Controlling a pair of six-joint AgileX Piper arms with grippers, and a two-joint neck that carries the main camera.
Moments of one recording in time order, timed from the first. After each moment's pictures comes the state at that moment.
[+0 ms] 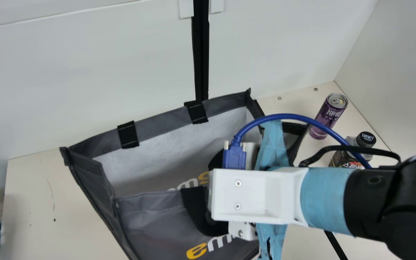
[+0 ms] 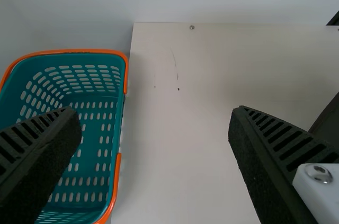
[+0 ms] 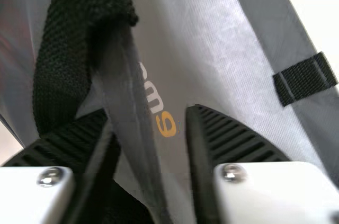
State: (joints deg) left arm -1.7 43.3 -69.0 -1.5 69.5 0.0; right arm 29.7 64.7 -88.6 6.2 69.6 -47.2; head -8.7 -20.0
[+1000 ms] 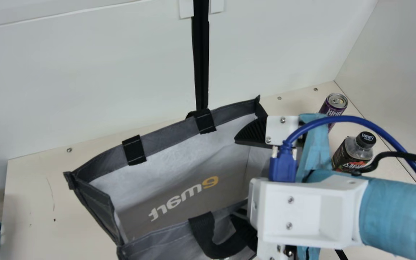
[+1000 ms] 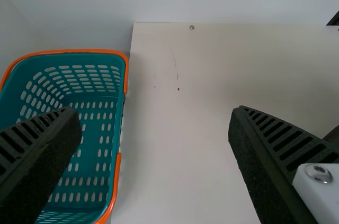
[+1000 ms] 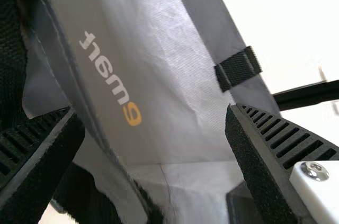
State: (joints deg) left arm -1.7 43.3 -69.0 -1.5 69.5 0.0; right arm 27.9 58.7 -89.4 3.8 70.0 -51.3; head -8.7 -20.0
